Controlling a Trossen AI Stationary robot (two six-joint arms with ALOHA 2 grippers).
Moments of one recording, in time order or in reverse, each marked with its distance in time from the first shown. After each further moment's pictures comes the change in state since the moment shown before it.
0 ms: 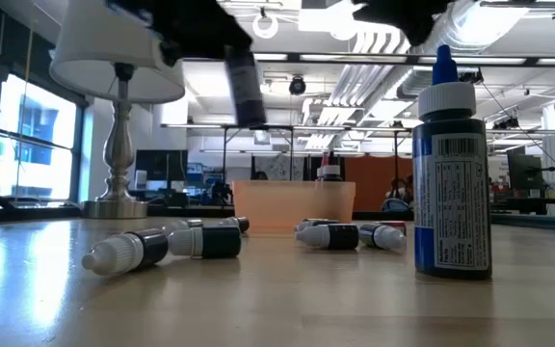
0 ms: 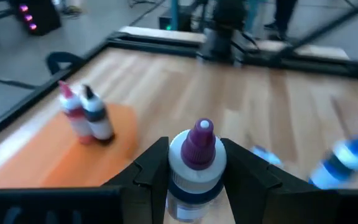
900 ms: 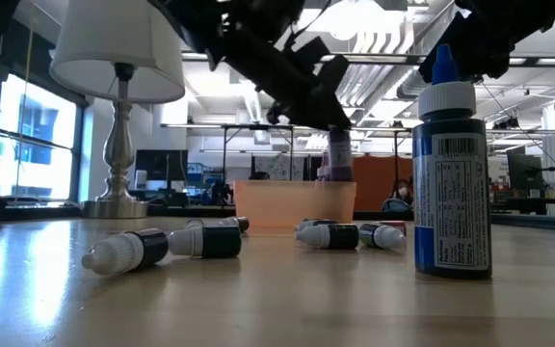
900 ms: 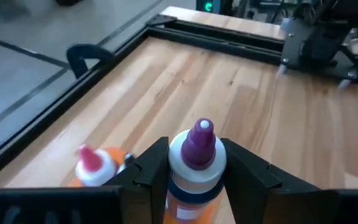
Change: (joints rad) left arm 0.417 0.570 0.483 0.032 0.280 0.114; right arm -0.003 -0.323 -0.108 -0.554 0.314 0.301
